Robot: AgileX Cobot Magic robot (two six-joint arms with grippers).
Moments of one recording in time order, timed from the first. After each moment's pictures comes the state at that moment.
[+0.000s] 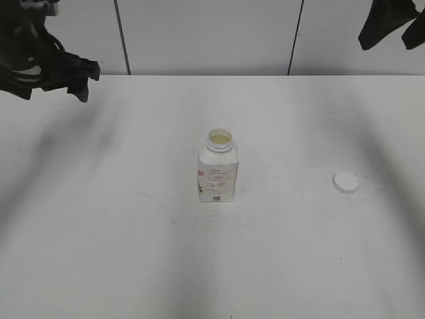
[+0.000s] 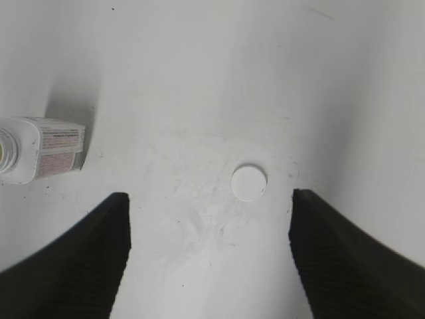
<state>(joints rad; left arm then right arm) -0.26 1.80 -1.32 0.45 0.69 -0.52 0.13 1.71 -1.66 0.23 1.22 -0.20</state>
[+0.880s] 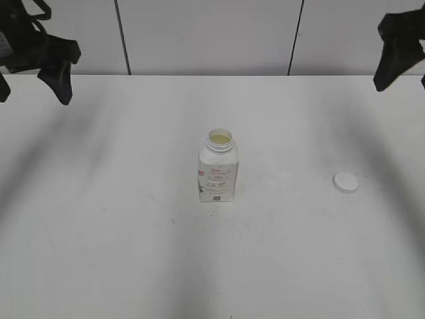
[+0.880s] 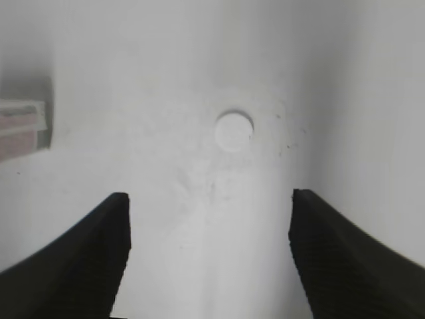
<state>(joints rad) -0.22 1.76 -1.53 0.14 1.22 -0.22 0.13 1.67 -1.51 0.15 1.22 -0.03</state>
